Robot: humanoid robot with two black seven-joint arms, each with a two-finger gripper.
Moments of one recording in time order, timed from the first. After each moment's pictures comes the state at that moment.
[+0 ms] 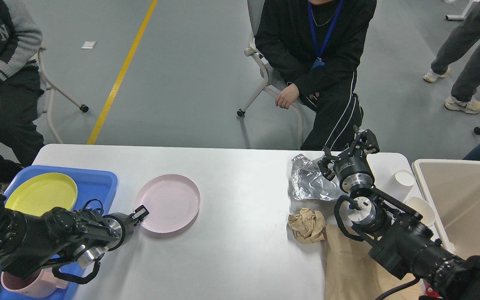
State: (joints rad) left arm -1.14 0.30 0.90 -1.06 -0.21 0.33 -0.05; right arm 0.64 -0.08 0.67 0.59 0.15 0.02 0.49
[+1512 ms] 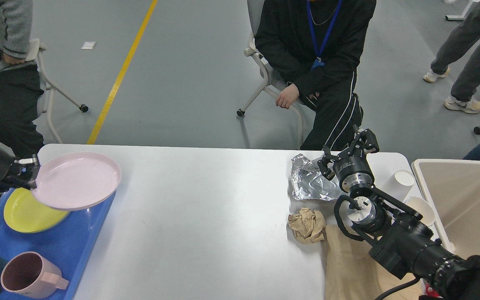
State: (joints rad) left arm -1.66 0.70 1.36 -1.00 0.03 -0.45 -0.05; right arm 0.64 -0.08 0.67 0.59 0.15 0.02 0.49
